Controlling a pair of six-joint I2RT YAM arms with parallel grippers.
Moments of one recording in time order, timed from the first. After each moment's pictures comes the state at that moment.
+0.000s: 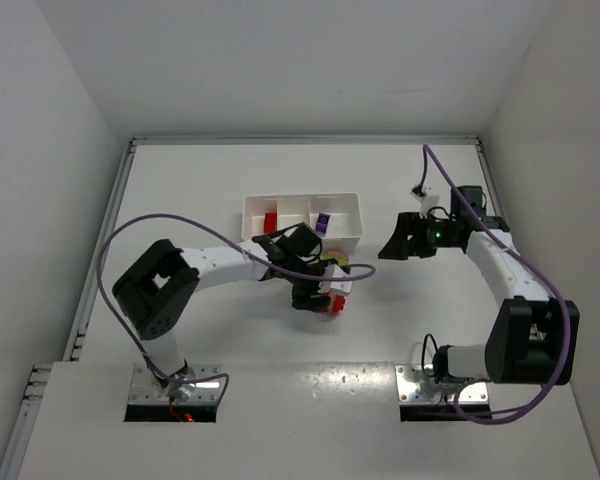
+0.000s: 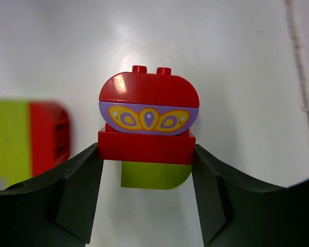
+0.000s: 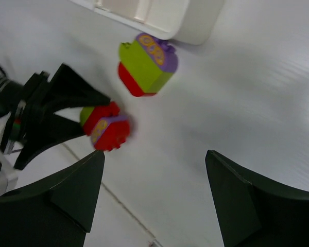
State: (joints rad) left arm -0.86 1.78 1.08 -0.38 0.58 0.86; right arm -0.07 1.31 0.86 -0.60 -0.73 -0.13
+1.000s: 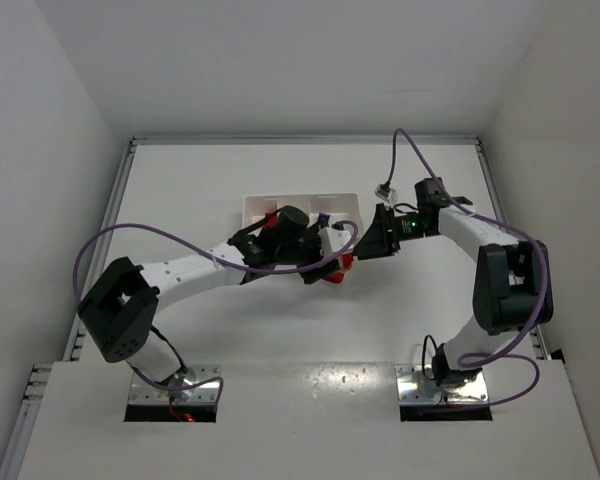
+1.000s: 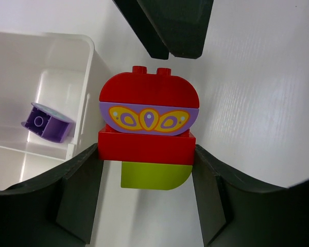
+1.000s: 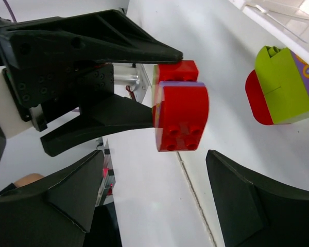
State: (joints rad) left arm -0.84 1.54 1.00 -0.05 0.30 0.42; right arm 0.07 1.64 1.00 -0.63 -1.25 -0.07
